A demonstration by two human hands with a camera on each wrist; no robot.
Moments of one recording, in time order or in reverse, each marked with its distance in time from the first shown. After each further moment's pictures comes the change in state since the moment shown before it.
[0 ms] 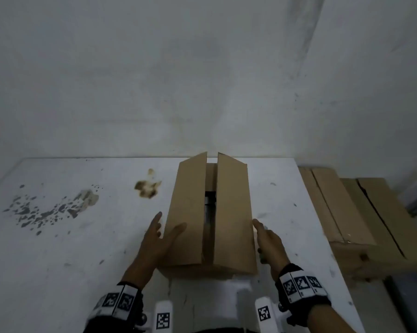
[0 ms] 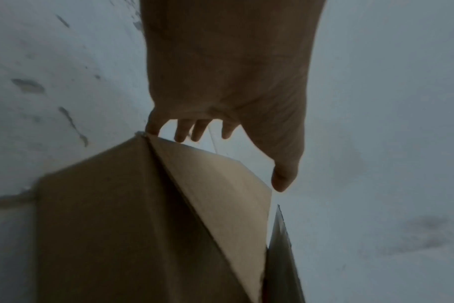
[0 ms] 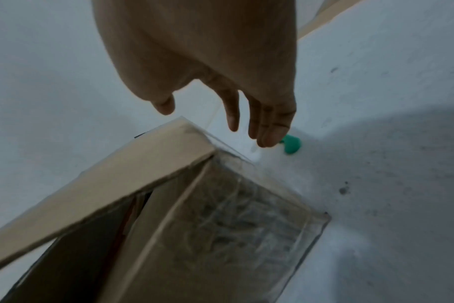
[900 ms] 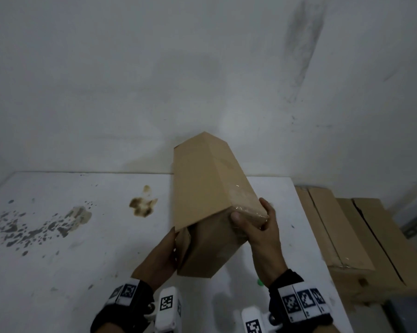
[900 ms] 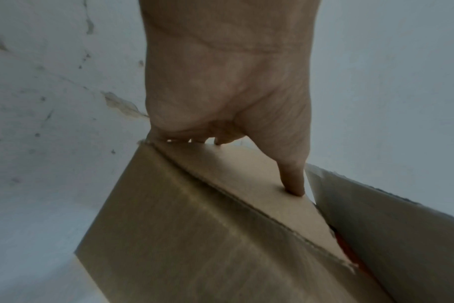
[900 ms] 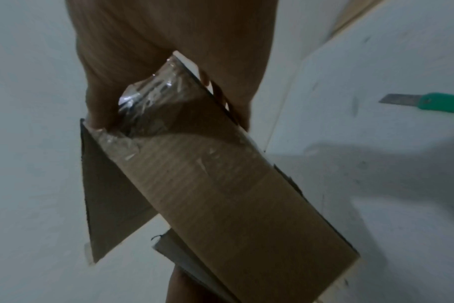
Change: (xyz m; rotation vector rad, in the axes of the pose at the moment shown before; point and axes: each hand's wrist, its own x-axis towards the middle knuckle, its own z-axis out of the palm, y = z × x) left_hand 0.023 0.034 0.024 -0.564 -0.276 -0.272; right_hand -0.047 -0.080 0.011 0.423 -0.191 -0.565
